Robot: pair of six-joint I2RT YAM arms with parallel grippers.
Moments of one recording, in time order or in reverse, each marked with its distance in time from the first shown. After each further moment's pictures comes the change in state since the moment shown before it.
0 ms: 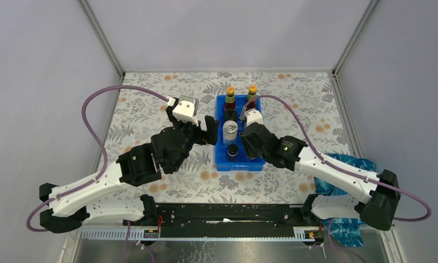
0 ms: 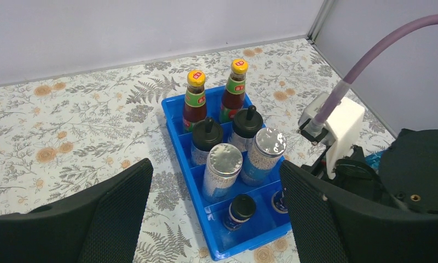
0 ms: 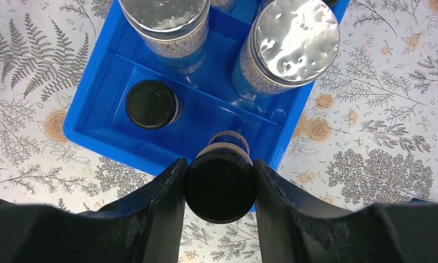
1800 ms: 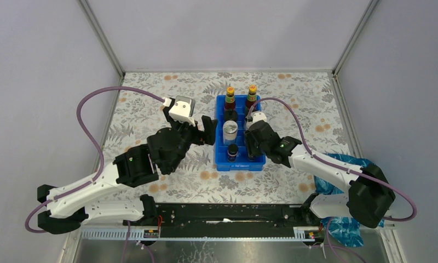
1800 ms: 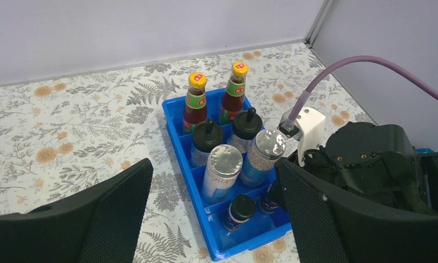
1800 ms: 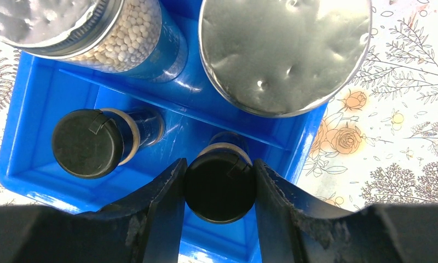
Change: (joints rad) left arm 0.000 -0.027 -0.005 0.000 0.000 -0.001; right arm -0.186 0.079 -0.199 0.277 -0.172 0.007
